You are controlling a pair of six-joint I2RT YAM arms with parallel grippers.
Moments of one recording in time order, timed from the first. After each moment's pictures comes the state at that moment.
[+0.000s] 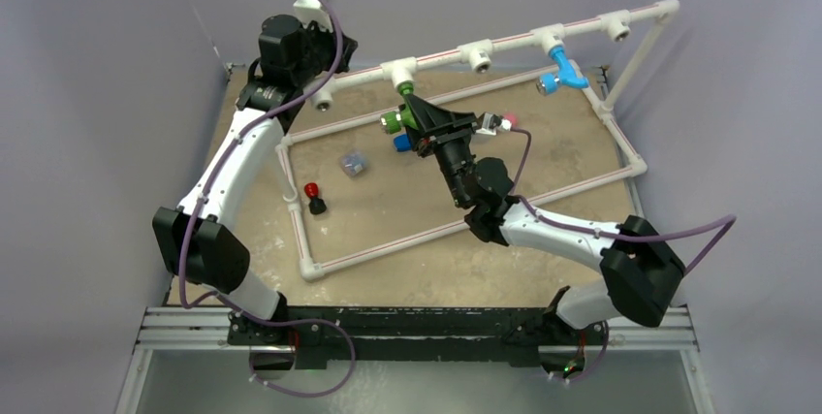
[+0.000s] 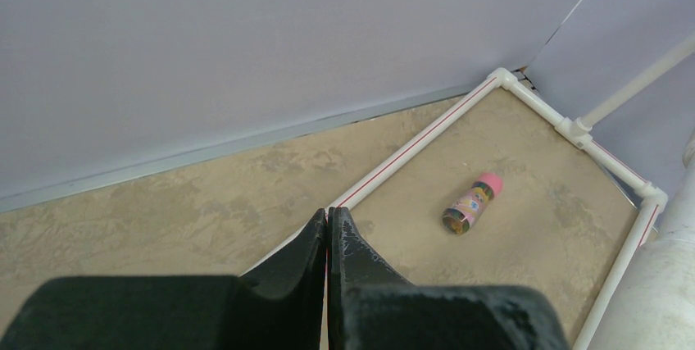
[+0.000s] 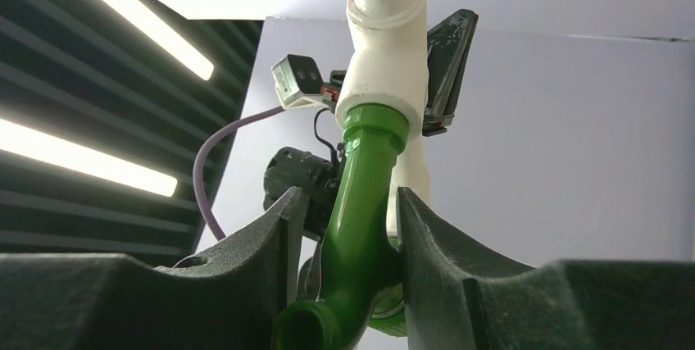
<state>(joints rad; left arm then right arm) -0.27 1.59 1.61 -0.15 0.20 -0.18 0.89 1.42 0.83 0.99 0.42 1.58</state>
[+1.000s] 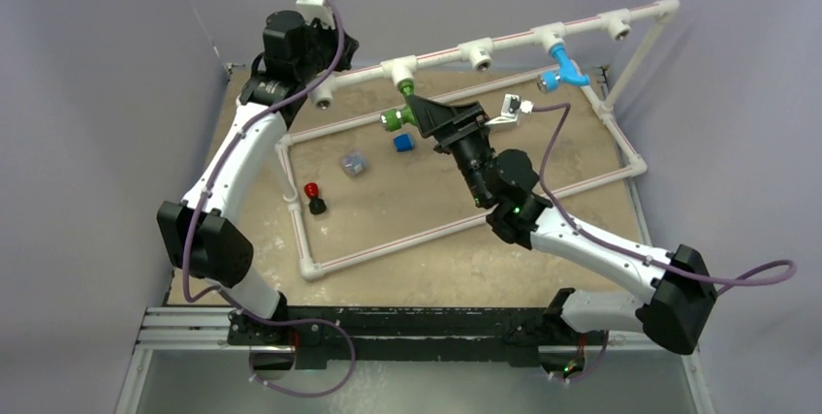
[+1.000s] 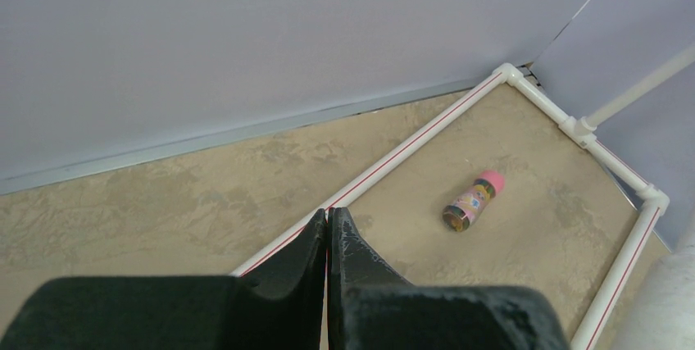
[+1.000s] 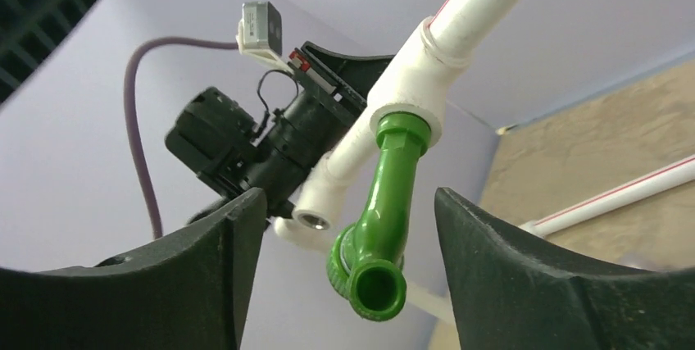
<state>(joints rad) -0.28 1.62 1.65 -0.18 0.18 -0.20 0.89 1.23 0.89 0.69 0.41 1.03</state>
